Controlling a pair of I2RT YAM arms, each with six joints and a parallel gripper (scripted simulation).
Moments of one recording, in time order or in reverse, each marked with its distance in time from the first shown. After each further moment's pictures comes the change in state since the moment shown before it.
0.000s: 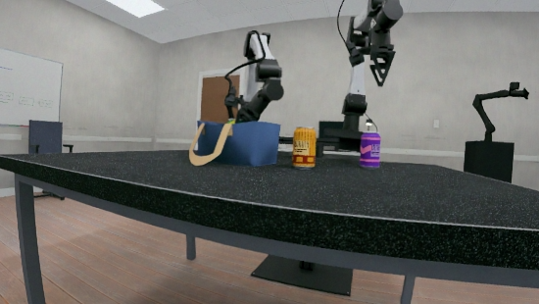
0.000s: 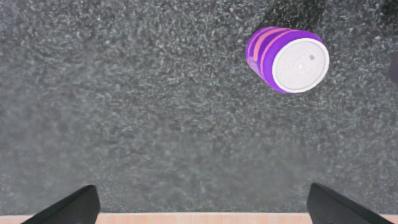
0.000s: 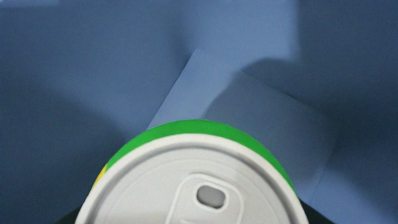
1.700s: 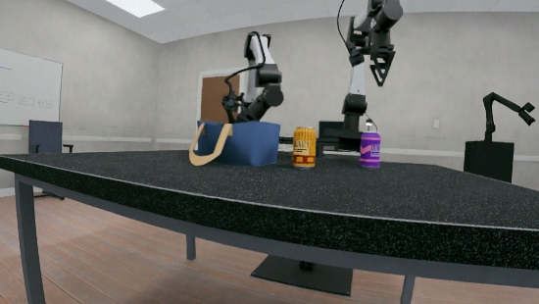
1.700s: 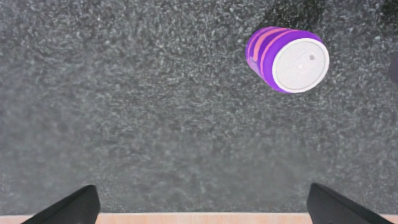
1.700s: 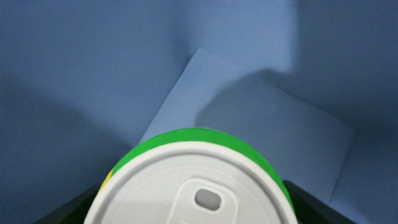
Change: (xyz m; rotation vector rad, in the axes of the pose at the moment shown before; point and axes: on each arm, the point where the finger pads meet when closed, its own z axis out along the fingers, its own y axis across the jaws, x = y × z) left arm 0.000 0.000 0.000 0.000 0.000 0.000; right arm 0.006 0.001 0.015 -0.006 -0.027 -0.002
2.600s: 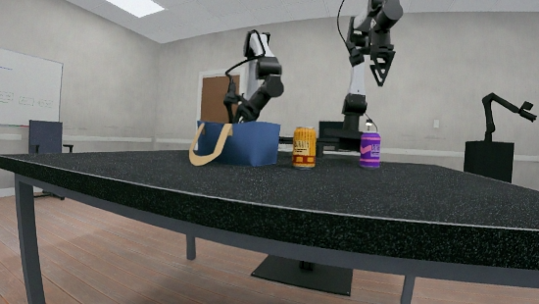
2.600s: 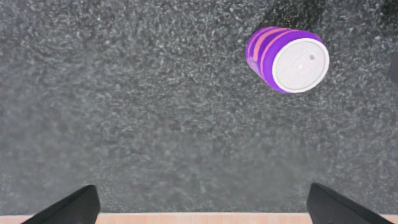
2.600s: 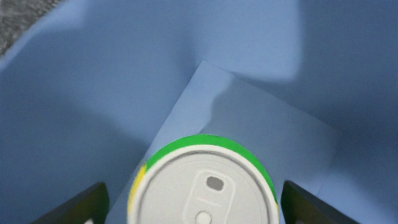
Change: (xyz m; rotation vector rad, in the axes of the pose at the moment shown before) left arm 0.000 0.000 0.000 0.000 0.000 0.000; right arm -0.017 0.004 -0.023 -0.012 0.002 0.009
